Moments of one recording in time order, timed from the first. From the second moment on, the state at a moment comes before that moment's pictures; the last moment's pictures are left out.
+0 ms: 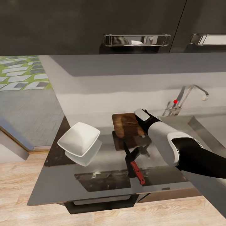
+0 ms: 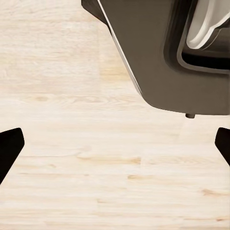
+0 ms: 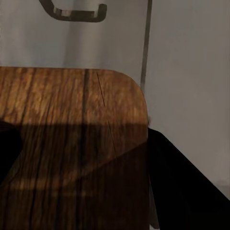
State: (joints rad) left arm 0.39 -0.03 0.02 -0.42 0.06 -0.14 0.00; right arm -1.46 0.17 0.00 -0.12 -0.92 -0.23 -1.20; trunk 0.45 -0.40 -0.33
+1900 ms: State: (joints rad) left arm 0.39 -0.03 0.03 -0.42 0.06 -0.14 0.00; right arm -1.46 0.17 0.00 -0.12 -0.92 -0.26 -1.20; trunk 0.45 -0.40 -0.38
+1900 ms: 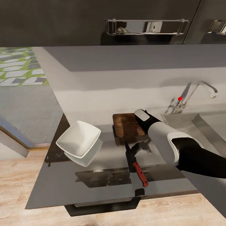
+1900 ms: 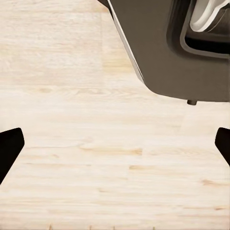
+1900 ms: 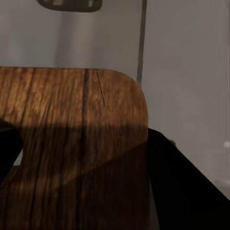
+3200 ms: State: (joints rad) left arm 0.39 -0.03 0.03 -0.40 0.06 -0.14 0.00; right arm -1.46 0.17 0.01 -0.11 -0.88 -0.27 -1.21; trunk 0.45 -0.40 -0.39
